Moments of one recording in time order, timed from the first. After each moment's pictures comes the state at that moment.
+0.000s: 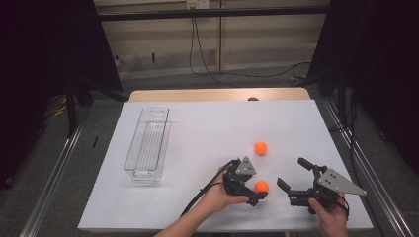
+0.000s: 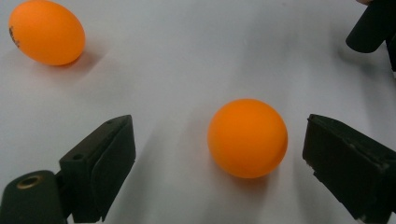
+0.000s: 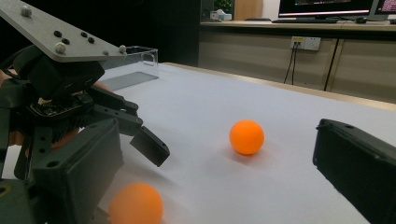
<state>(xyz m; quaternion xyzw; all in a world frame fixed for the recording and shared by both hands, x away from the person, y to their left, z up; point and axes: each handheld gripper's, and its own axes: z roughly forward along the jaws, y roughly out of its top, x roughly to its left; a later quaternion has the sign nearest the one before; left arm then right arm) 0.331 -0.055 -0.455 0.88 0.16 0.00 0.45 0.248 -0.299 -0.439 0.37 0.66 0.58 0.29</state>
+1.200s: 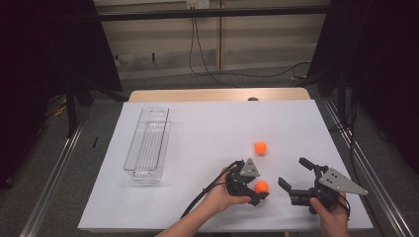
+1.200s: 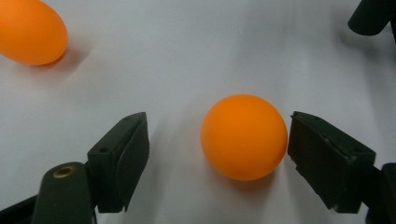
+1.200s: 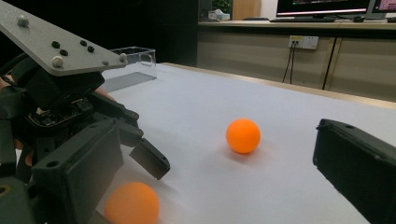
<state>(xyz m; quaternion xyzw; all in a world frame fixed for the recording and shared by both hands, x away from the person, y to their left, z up) 0.329 -0.061 -0.457 0.89 0.14 0.00 0.43 0.248 -0.301 -0.439 0.37 0.66 0.58 0.29</state>
